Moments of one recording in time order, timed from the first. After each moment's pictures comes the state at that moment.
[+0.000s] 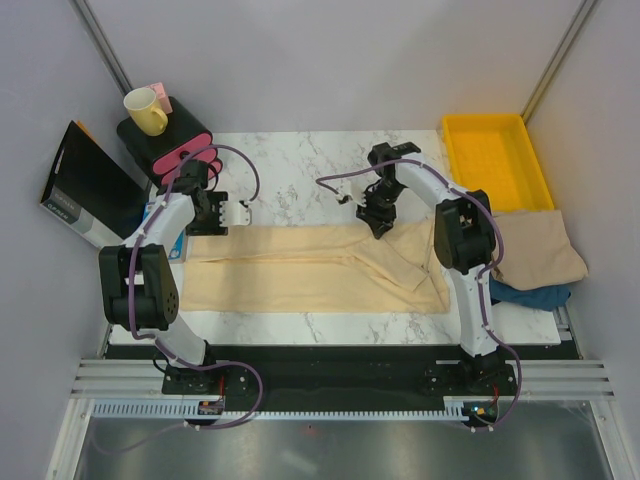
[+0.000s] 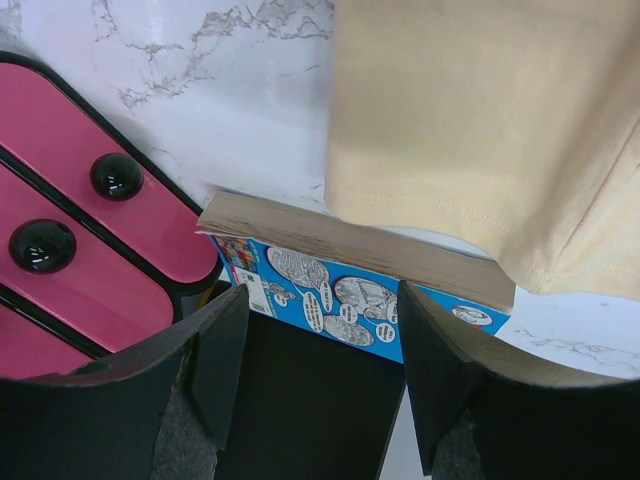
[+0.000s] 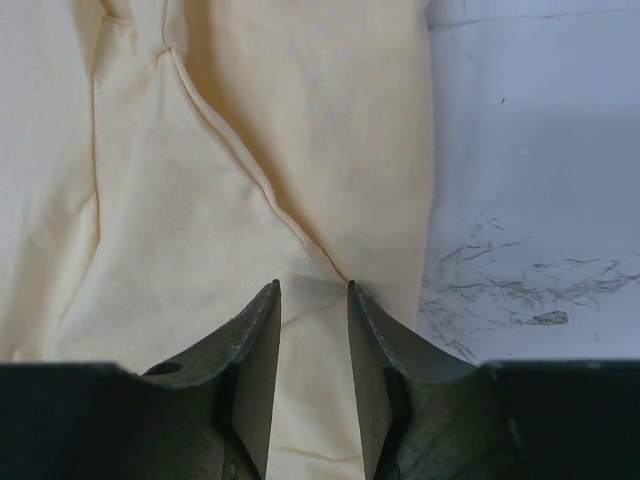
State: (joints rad) left arm 0.01 1.66 1.22 -0.70 -0.05 1.56; right arm 0.37 2.30 1.99 -1.27 -0.43 -1.10
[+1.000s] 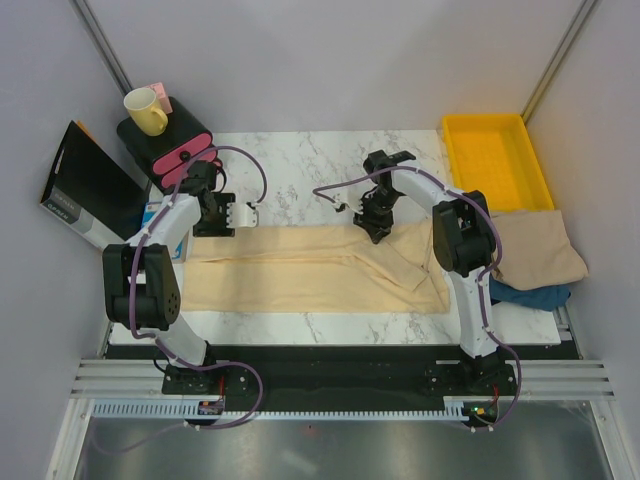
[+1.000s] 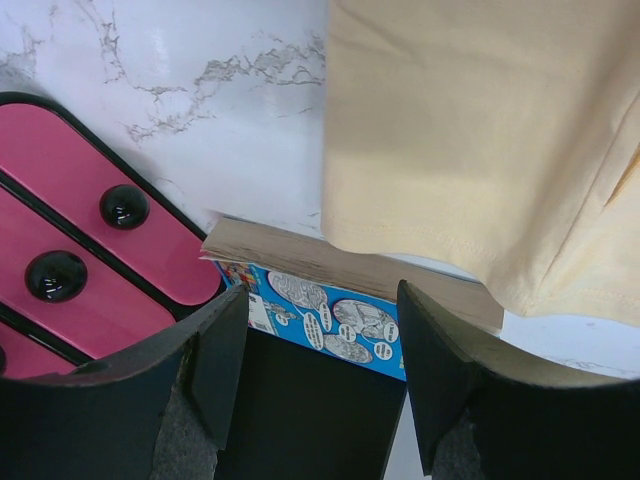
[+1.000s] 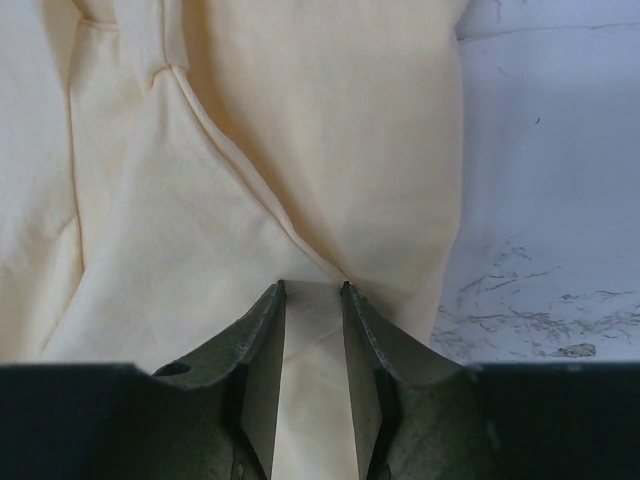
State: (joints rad) left arm -0.03 1.66 1.21 -0.70 -0.05 1.53; right arm 0.40 2.27 1.88 -1.17 -0.39 -1.08
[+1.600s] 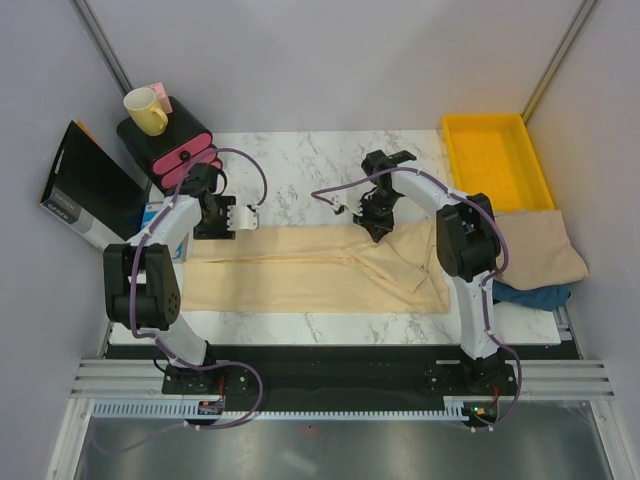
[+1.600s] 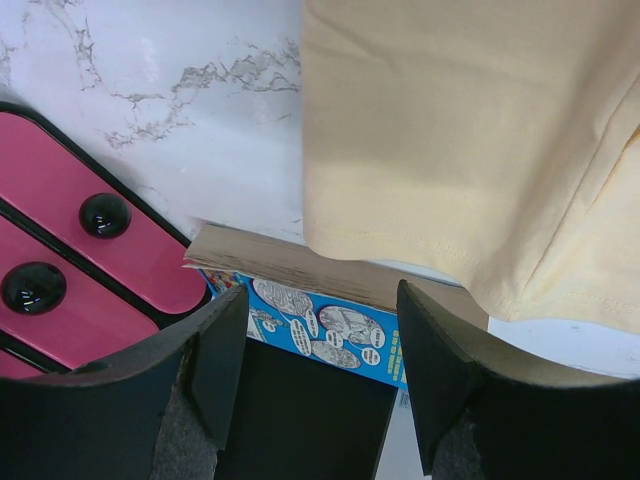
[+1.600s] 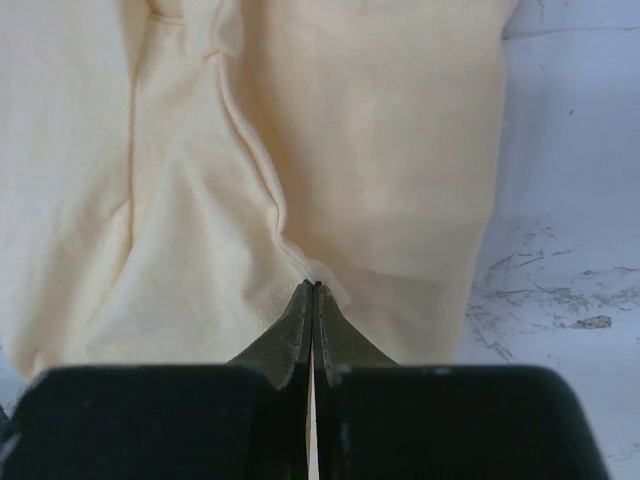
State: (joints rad) left arm -0.03 1.66 1.19 -0.70 -0.04 1.53; right arm 0.42 2.22 1.84 -1.17 -0.37 -1.06
